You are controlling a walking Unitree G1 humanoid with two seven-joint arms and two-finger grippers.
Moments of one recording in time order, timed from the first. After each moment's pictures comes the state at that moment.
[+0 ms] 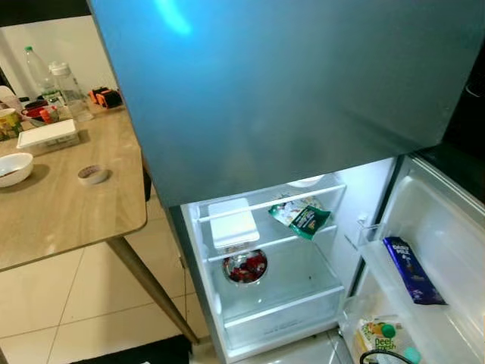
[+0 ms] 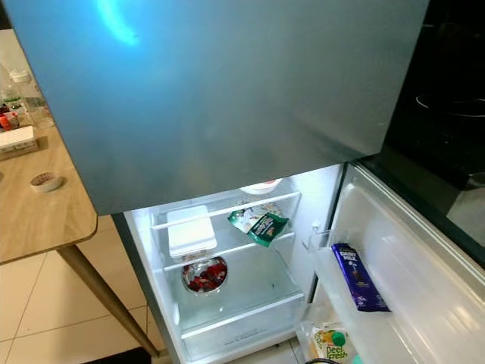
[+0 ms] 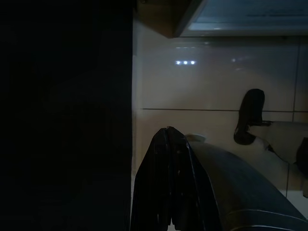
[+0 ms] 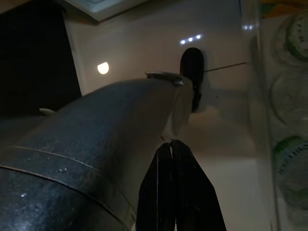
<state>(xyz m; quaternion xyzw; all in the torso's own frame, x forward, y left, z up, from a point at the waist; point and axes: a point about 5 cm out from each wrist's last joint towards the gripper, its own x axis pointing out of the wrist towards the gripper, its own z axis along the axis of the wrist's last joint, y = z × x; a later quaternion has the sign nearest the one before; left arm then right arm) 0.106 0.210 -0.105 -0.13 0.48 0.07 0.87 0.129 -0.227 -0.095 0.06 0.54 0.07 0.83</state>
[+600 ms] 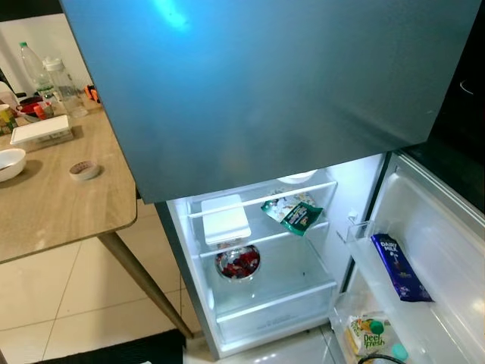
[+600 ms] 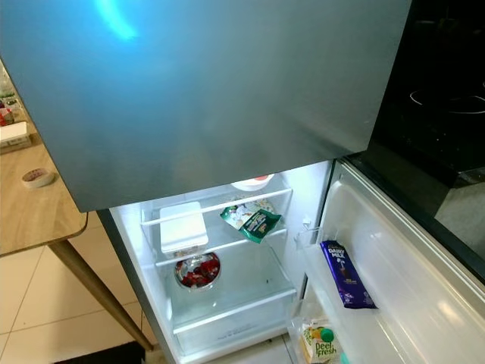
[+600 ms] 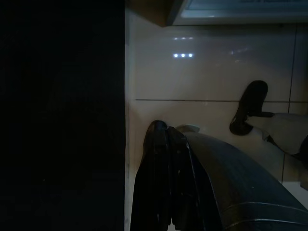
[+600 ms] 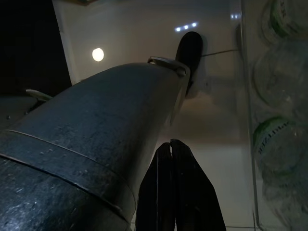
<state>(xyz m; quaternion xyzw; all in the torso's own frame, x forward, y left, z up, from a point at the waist) 0.106 0.210 -0.105 -0.13 0.48 0.07 0.86 0.124 -0.227 -0.097 0.05 0.55 0.08 0.83</state>
